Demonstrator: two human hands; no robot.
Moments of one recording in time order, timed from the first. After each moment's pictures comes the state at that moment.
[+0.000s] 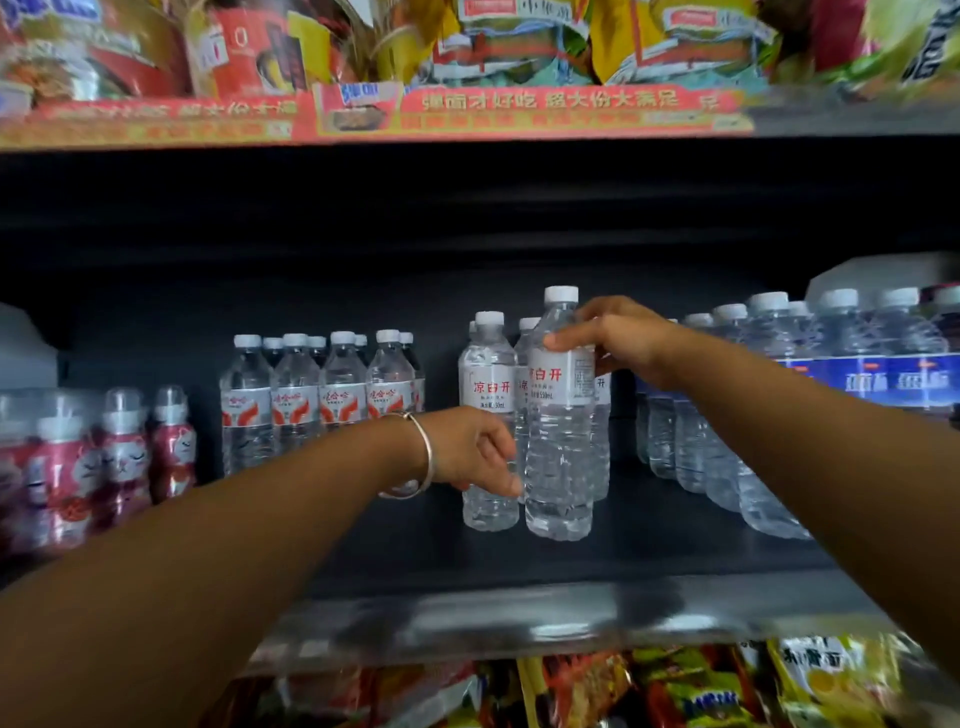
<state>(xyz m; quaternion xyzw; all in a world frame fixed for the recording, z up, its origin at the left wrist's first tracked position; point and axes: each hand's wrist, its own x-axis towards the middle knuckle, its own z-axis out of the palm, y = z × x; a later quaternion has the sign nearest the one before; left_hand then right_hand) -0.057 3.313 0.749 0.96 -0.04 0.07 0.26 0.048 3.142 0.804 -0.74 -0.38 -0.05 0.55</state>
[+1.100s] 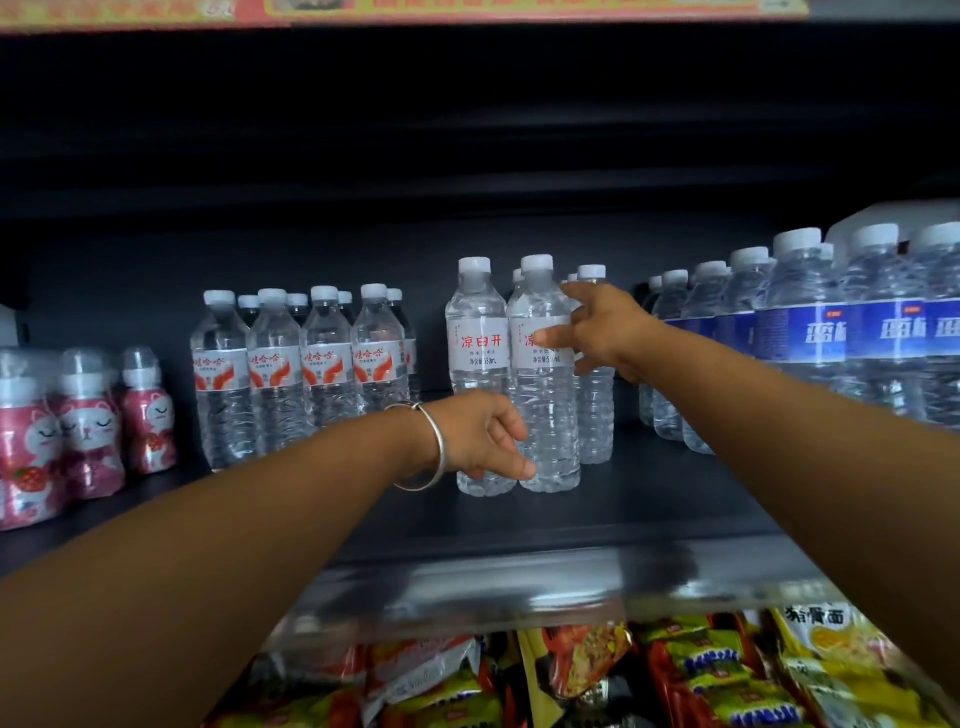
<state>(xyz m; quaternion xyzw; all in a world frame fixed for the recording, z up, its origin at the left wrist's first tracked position) -0.022 3.320 0.717 0.95 -0.05 0.07 0.30 0.055 3.171 0.770 -0.78 -0.33 -0.11 0.52</state>
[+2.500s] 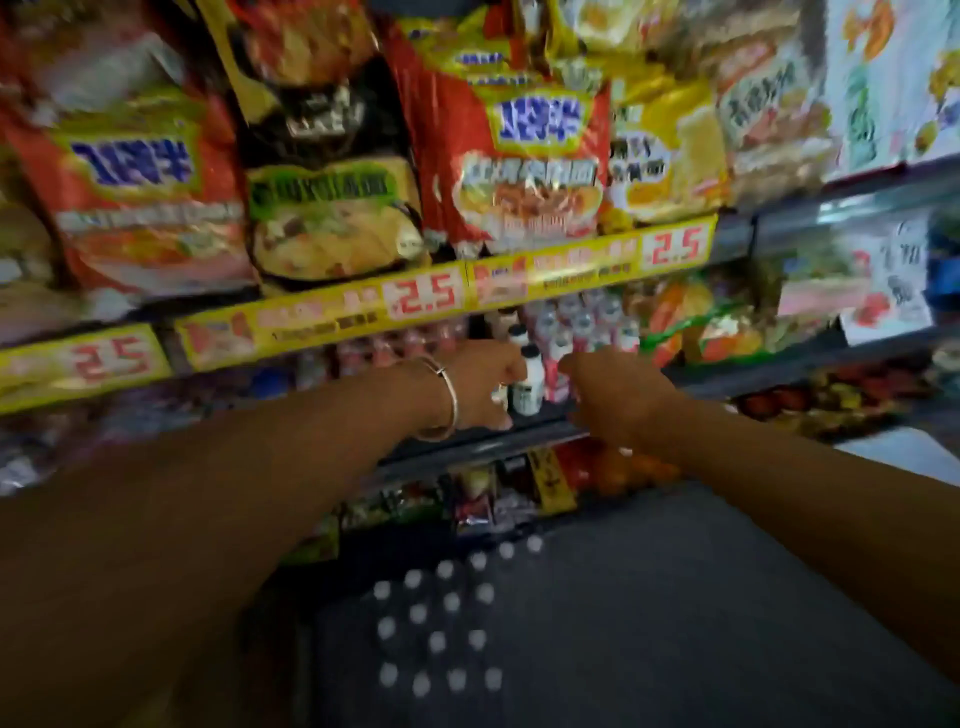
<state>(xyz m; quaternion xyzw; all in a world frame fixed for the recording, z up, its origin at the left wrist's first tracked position) -0.069 3.069 0.266 0.96 -0.07 -0.21 0.19 -0.049 2.907 0.257 -0.96 -0.25 0.13 0.03</state>
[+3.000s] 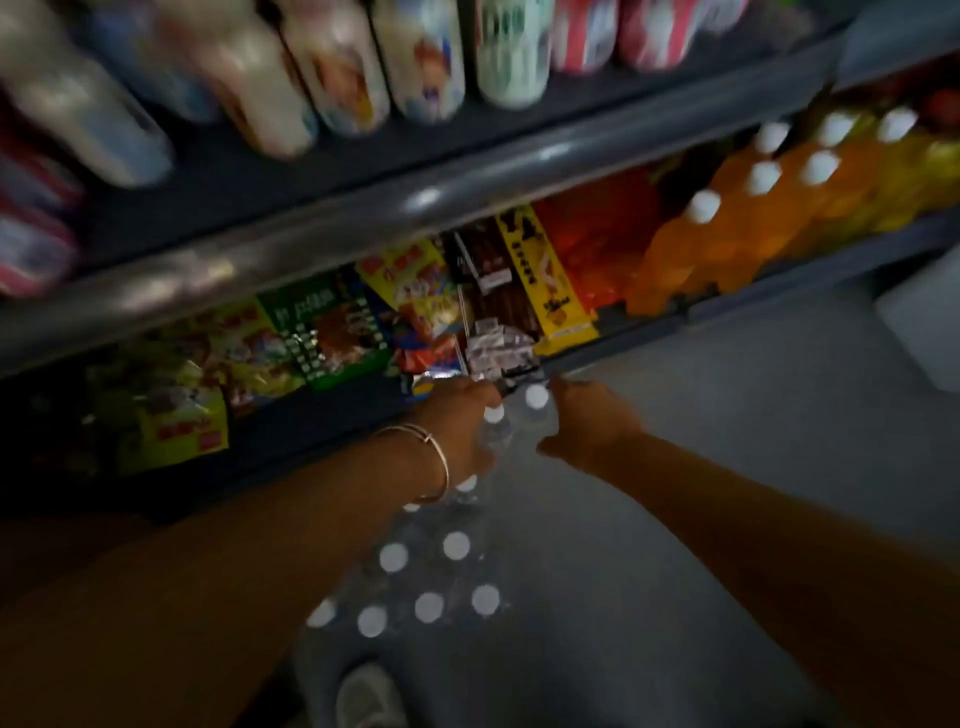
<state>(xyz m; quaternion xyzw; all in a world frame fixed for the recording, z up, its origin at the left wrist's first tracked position) -0.080 3.078 -0.192 0.93 -0.03 -0.31 0.19 -0.050 2.927 -0.210 -0.93 -0.09 0.34 0.11</state>
